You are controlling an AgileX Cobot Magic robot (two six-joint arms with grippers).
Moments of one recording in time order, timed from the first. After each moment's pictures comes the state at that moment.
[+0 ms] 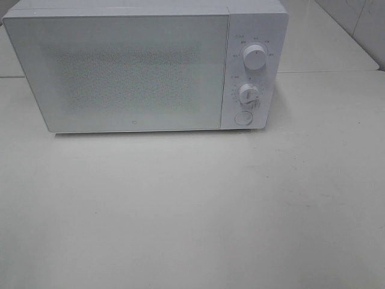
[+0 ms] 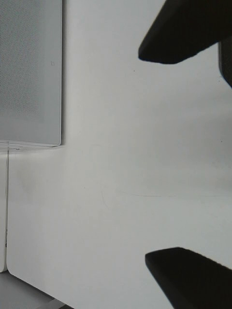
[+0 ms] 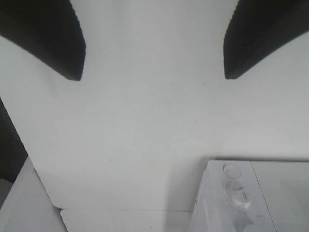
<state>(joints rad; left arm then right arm) 0.02 0.00 -0.52 -0.07 1.08 0.02 0.12 0.01 -0.51 -0.10 0.97 0.09</state>
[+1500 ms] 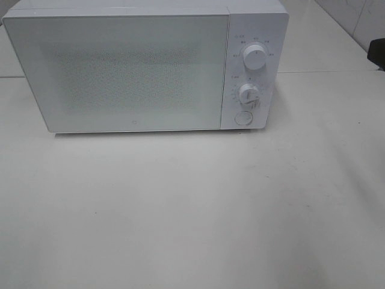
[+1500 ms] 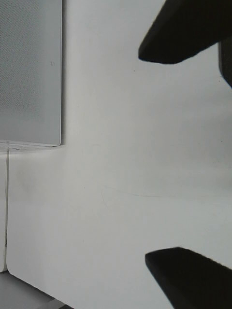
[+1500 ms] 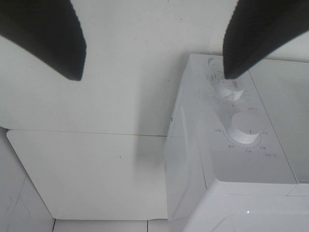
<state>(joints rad) 0.02 0.00 -0.52 -0.07 1.08 0.02 0.12 0.88 -0.51 -0.07 -0.04 0.09</state>
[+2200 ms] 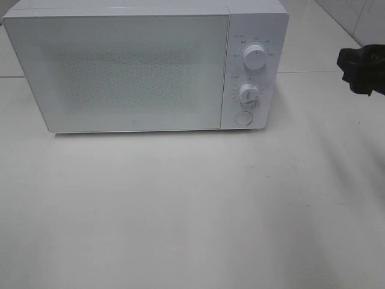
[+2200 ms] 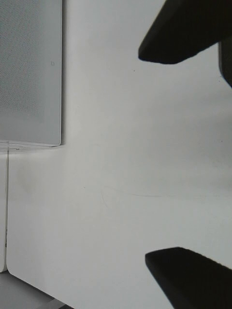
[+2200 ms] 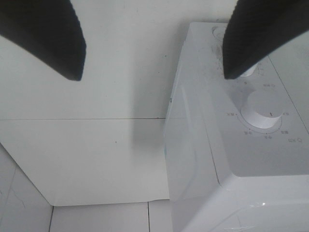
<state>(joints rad) 0.02 0.00 -0.52 -0.07 1.08 0.02 0.13 1.16 -0.41 0.03 -0.50 0.05</state>
